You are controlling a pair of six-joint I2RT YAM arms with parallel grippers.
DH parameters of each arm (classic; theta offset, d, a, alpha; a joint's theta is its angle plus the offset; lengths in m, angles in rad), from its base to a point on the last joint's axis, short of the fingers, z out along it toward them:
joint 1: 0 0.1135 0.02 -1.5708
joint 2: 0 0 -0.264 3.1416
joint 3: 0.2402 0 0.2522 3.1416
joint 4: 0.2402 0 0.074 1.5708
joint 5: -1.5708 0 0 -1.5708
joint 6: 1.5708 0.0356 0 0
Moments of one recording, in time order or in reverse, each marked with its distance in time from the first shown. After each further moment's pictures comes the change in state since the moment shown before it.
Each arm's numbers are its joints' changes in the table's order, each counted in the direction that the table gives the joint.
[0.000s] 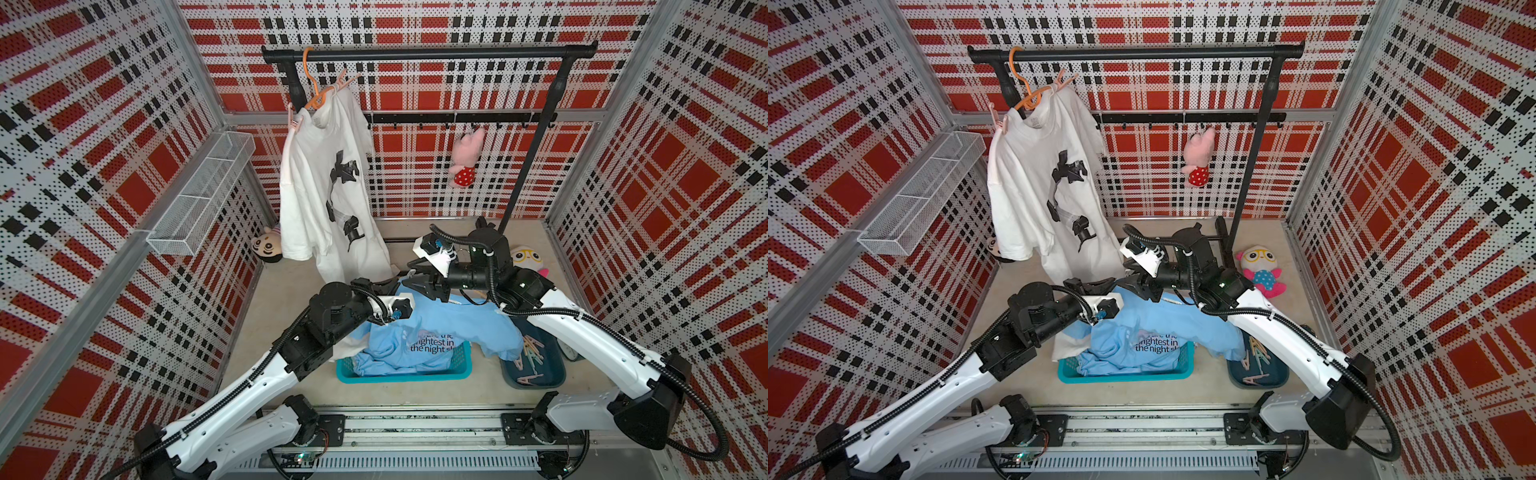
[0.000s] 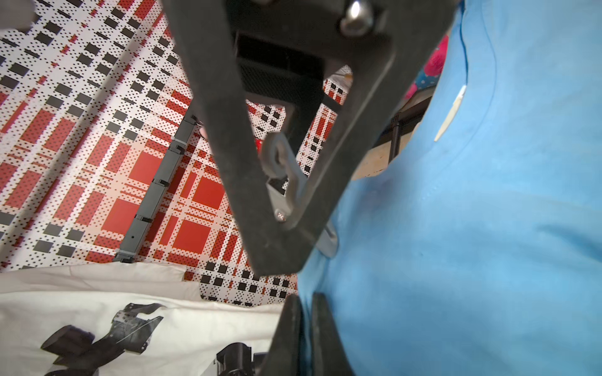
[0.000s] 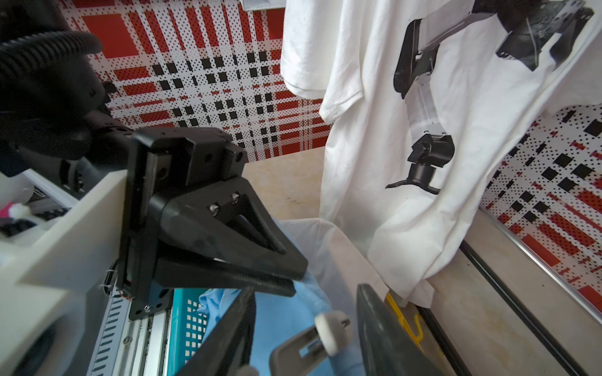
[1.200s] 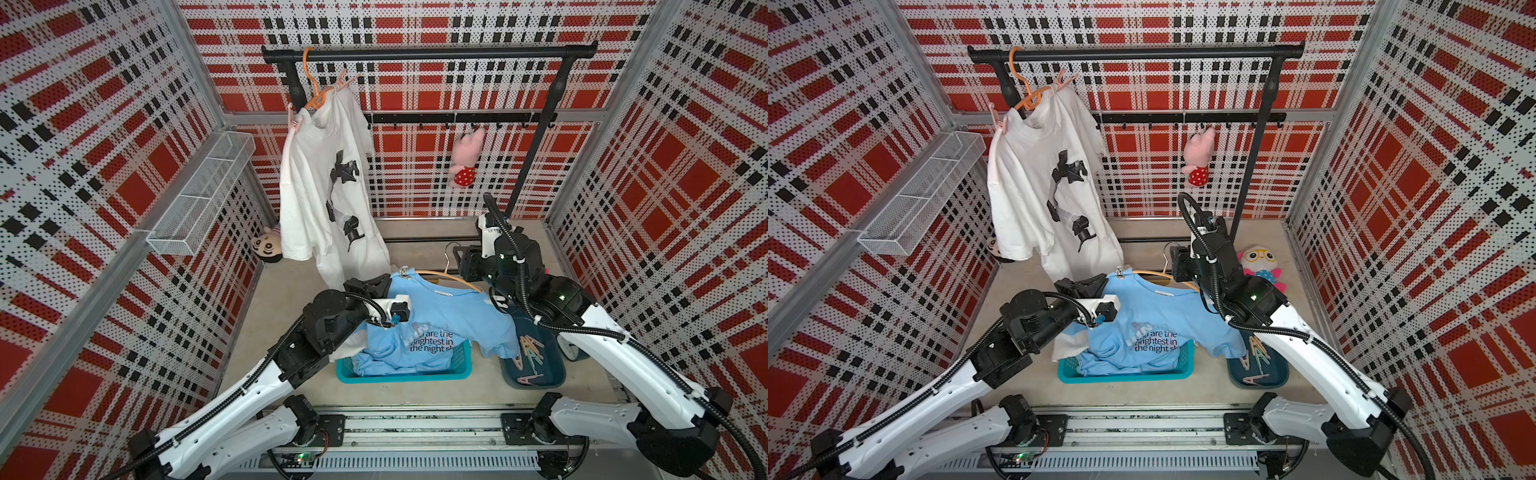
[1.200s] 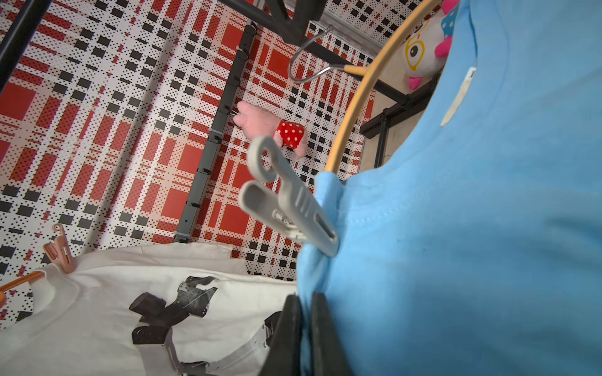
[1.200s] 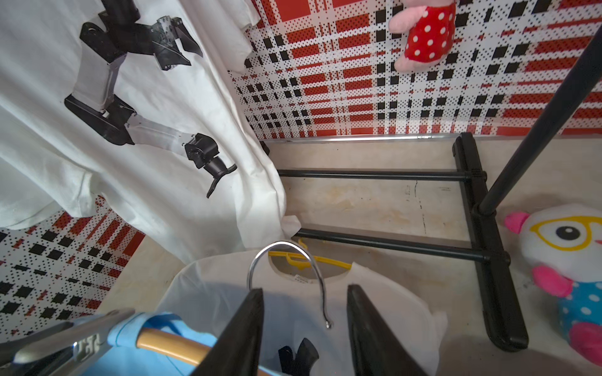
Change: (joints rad) left arm -0.036 -0.057 -0.038 -0.041 0.155 0.125; right arm 0.000 -0.137 0.023 0.253 -0.810 0.630
